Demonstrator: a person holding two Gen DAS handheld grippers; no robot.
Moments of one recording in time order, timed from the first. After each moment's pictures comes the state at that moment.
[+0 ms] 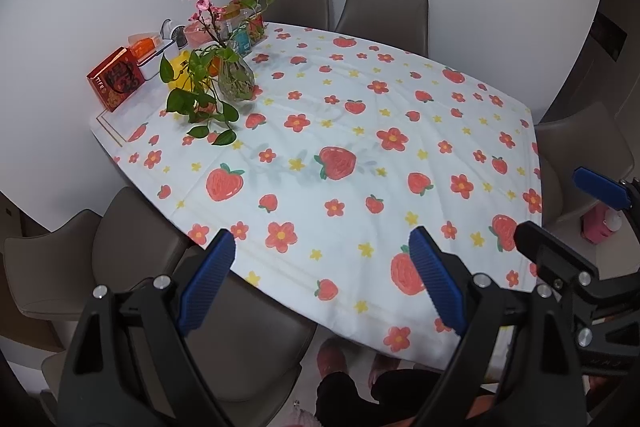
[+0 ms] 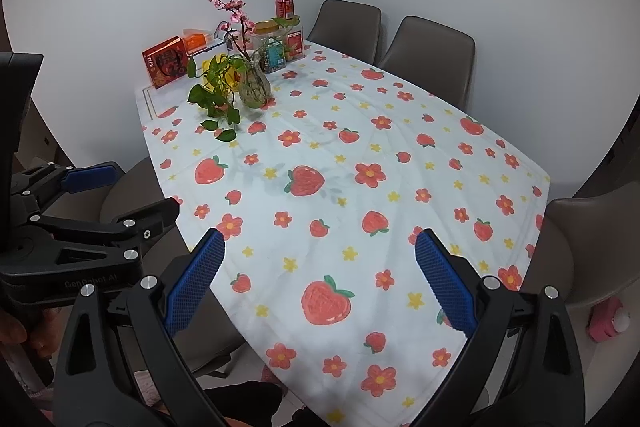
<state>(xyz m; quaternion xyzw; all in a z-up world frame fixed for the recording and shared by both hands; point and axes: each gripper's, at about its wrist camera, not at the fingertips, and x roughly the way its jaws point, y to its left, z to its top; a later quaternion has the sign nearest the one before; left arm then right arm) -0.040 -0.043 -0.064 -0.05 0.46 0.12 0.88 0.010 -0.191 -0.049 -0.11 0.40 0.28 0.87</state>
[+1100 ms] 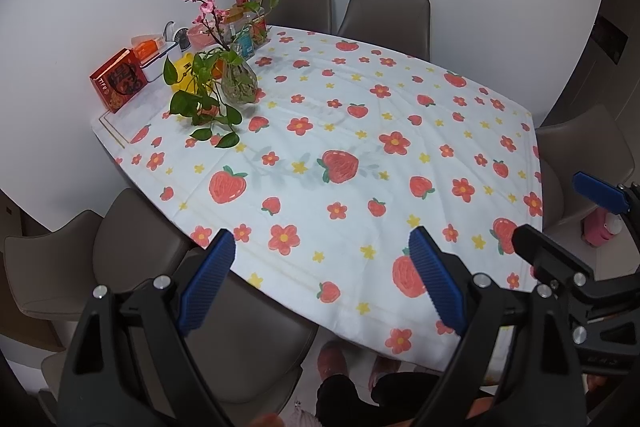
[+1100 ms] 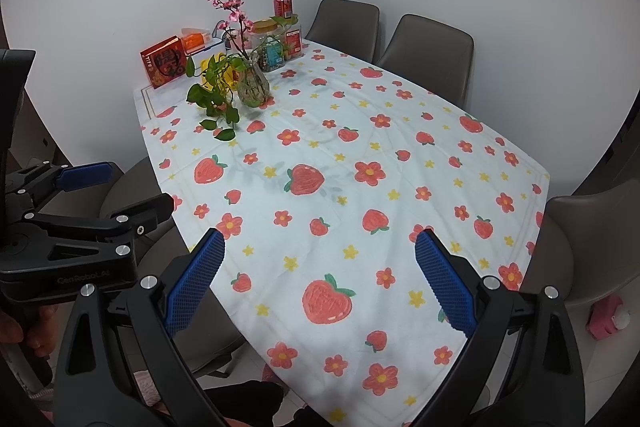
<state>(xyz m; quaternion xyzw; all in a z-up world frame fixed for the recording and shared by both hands) -0.040 -0.040 -0.064 -0.05 0.46 0.12 0.88 0.008 -0.192 -0.052 -0.11 0.40 0.28 0.87</state>
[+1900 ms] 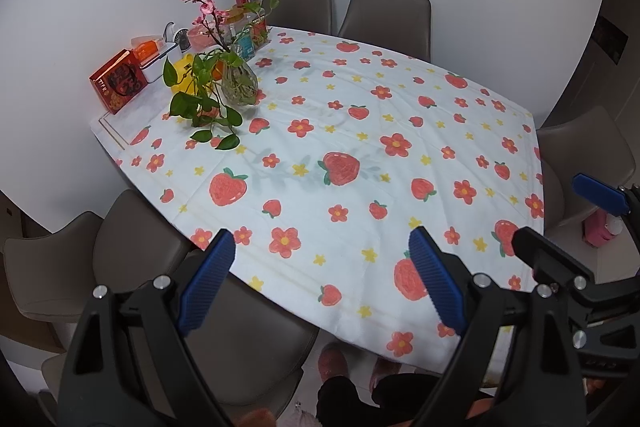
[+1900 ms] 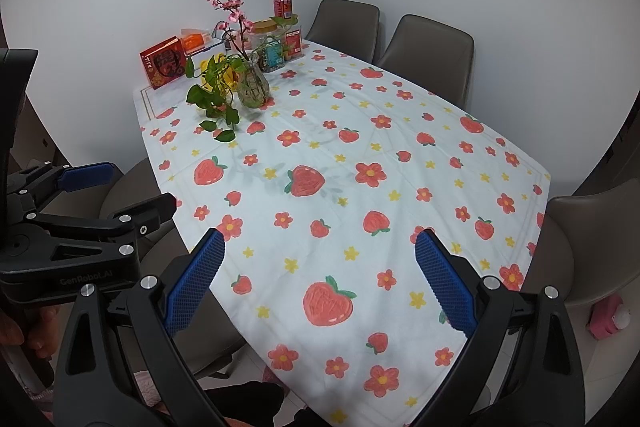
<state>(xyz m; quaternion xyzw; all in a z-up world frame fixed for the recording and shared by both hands) -0.039 -0.041 -0.063 -0.05 0.46 0.13 0.88 0.008 -0.190 -0.052 -0.11 0.40 0.27 0.87</state>
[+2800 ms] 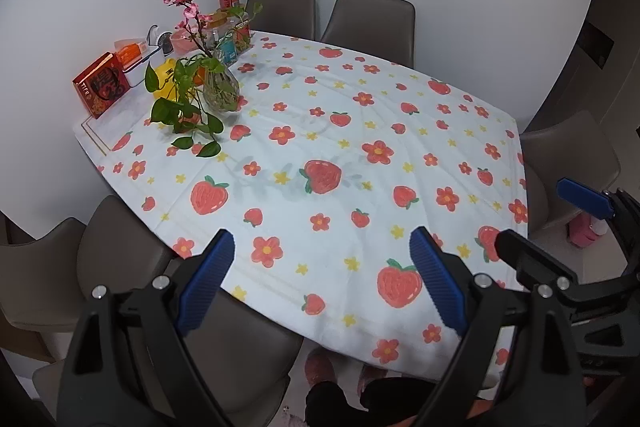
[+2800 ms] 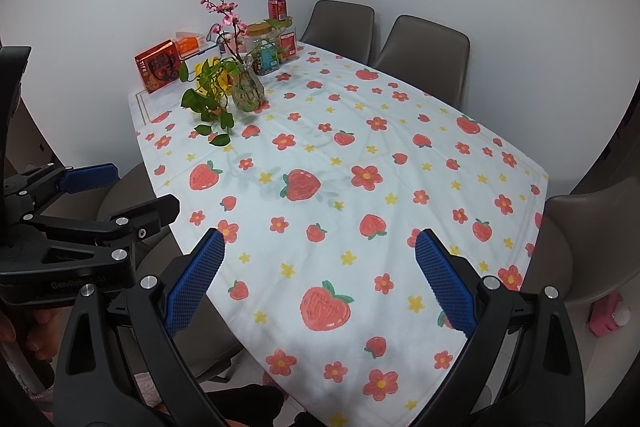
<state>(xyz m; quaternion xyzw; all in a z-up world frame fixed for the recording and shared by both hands) -0.025 -0.032 -0.060 -0.07 0.44 0.09 0.89 0.008 -0.193 -0.053 -0.11 0.40 0.27 0.87</state>
